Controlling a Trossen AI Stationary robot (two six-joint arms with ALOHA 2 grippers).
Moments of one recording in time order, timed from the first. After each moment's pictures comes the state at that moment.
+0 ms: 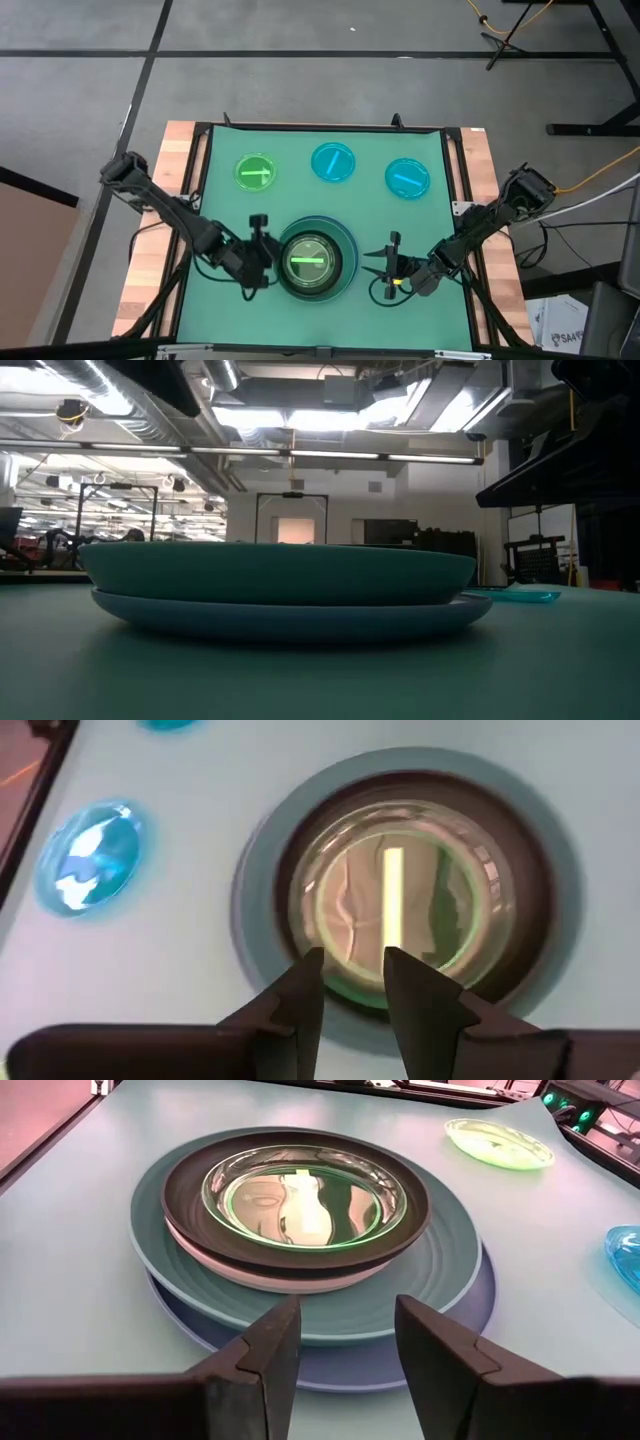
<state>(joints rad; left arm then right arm) -0.58 1.46 1.11 -0.70 -0.59 -0.44 0.73 1.56 0.50 0.50 0.79 0.31</state>
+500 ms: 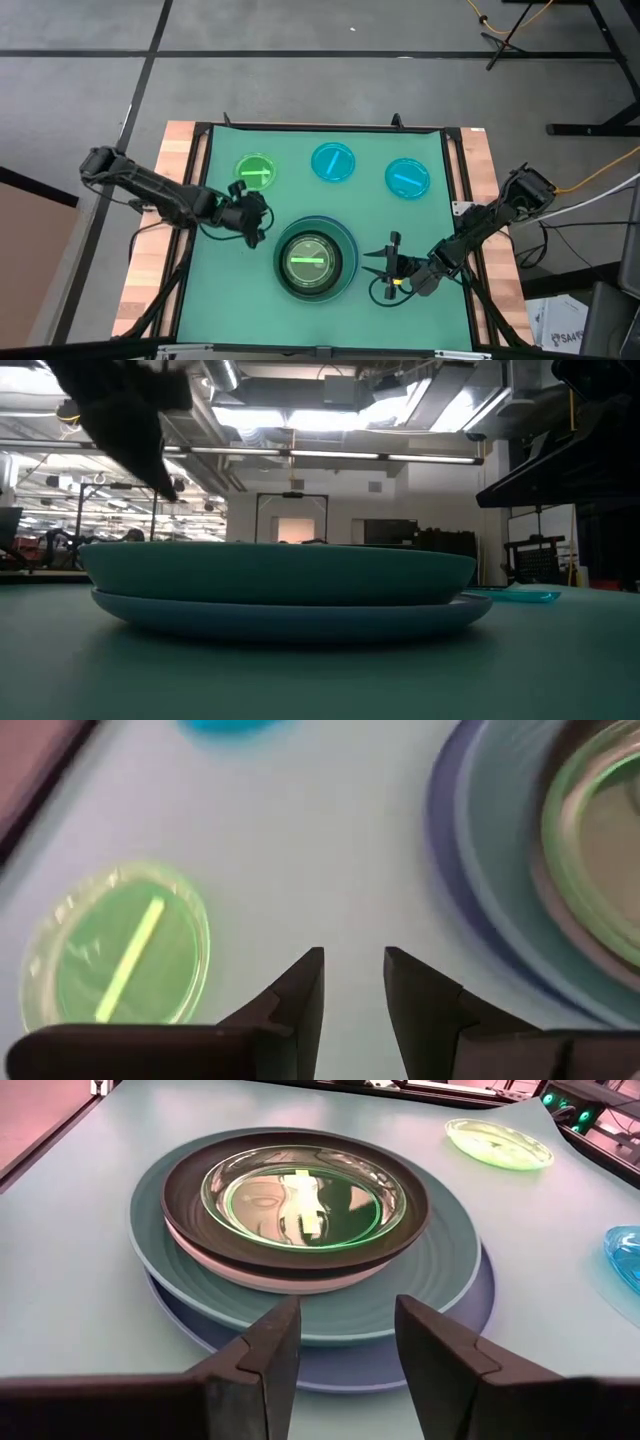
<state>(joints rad) -0.28 1.18 0.76 -0.71 -0.54 -0.57 0.73 1.56 0.50 0.50 0.79 0.31</state>
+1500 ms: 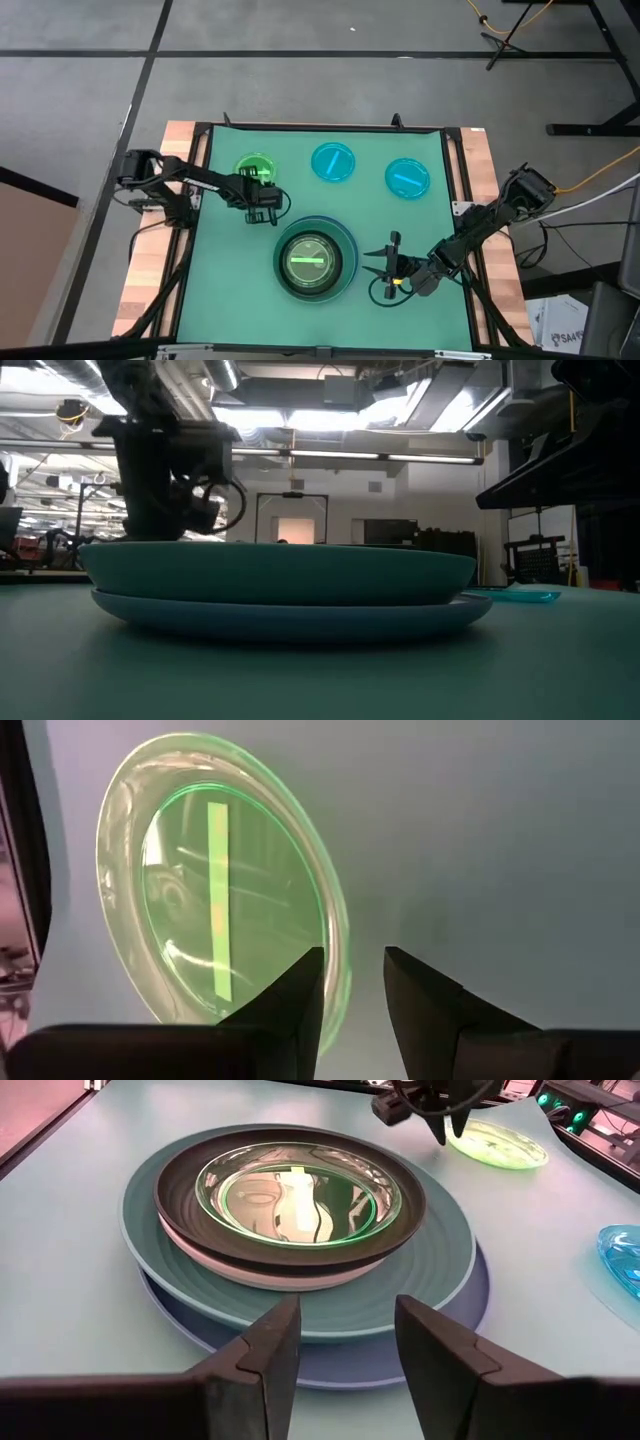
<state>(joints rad) 0.10 1.56 0.72 -0.68 -0.54 -0.07 0.73 1.56 0.50 0.49 0.80 0.31</state>
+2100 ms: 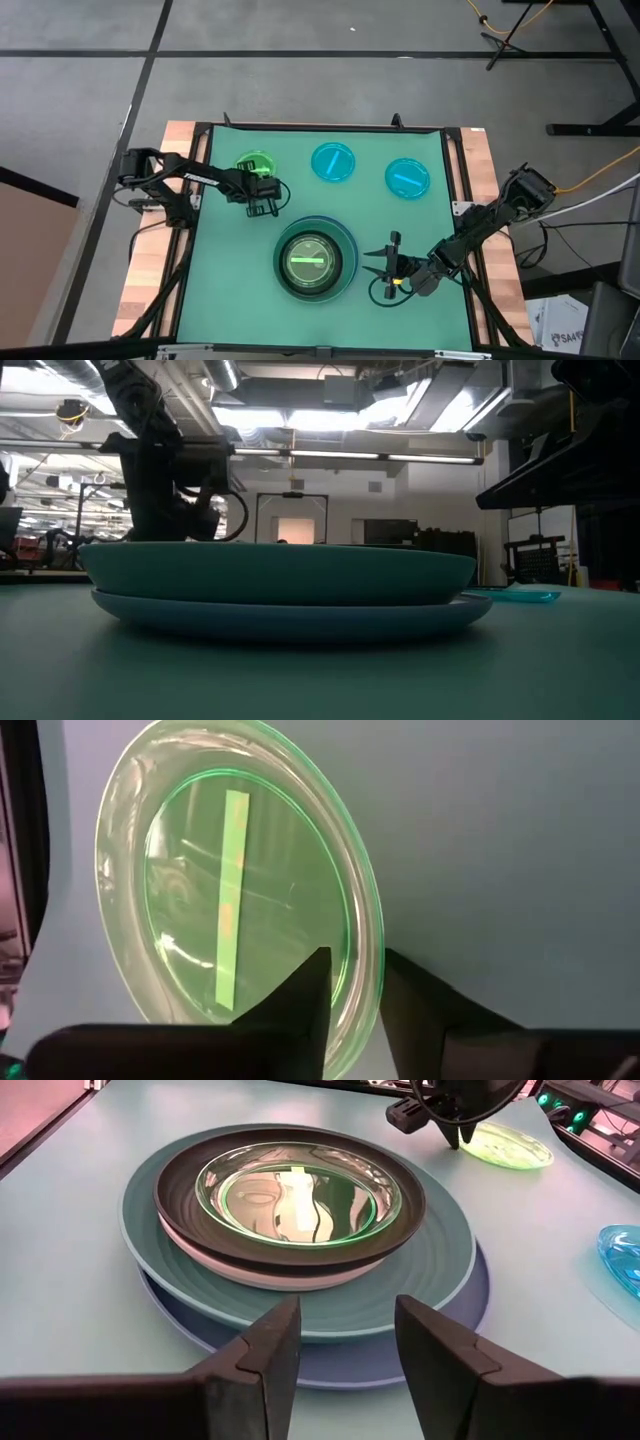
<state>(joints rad) 0.21 1.57 0.66 -0.57 -0.54 -0.02 0.73 1.56 0.50 0.49 0.80 0.31</state>
